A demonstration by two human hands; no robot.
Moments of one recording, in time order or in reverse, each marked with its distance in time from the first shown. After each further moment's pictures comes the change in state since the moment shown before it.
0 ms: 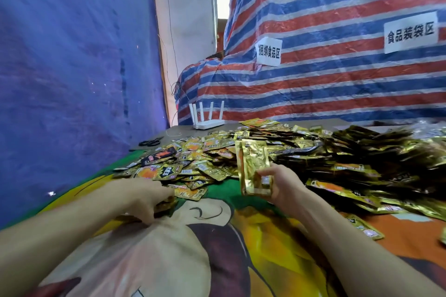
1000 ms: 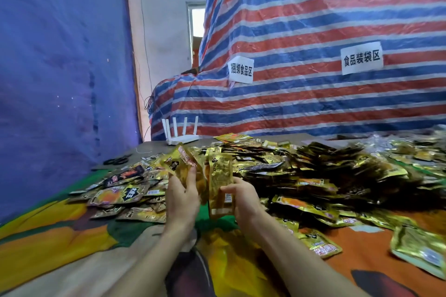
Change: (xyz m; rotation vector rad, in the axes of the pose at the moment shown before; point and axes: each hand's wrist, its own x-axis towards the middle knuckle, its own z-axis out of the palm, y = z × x) left_hand 0.062 0.149 -0.061 -1.687 0.965 -0.355; right_hand 0.009 0.010 0.004 -0.040 -0.028 -0.203
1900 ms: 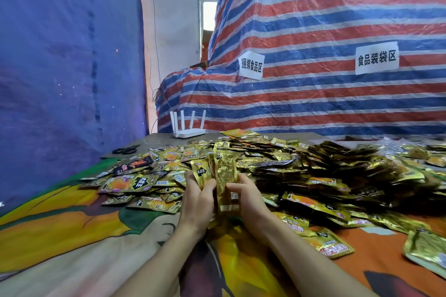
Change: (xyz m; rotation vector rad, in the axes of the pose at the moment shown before) left_hand -0.016 -0.012 -0.003 -0.265 -0.232 -0.094; right_hand -0.003 0.012 0.005 -0.133 -0.110 -0.050
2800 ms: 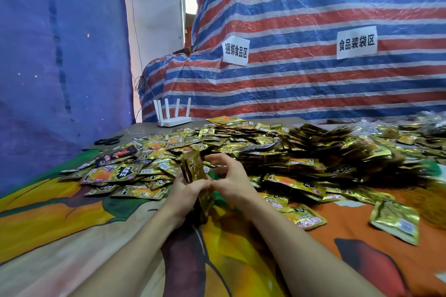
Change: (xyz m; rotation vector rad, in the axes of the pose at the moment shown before) left_hand 0.003 -0.012 -0.008 -0.071 -0.172 -0.162; right_hand -0.015 -0.012 -0.011 -0.591 0.019 -0.281
